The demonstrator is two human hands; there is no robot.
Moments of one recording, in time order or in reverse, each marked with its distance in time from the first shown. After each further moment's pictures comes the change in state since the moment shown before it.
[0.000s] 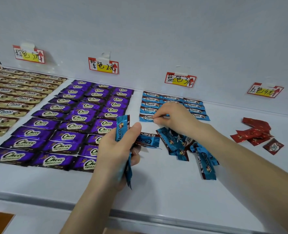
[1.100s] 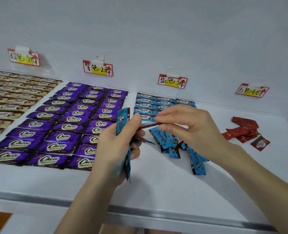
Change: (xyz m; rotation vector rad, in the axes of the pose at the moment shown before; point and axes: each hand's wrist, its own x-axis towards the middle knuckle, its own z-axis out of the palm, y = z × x) left_hand -0.010 0.010 0.016 -0.003 -0.035 0.002; right_hand -0.076 -0.035 -0.036 0.232 0.312 -0.237
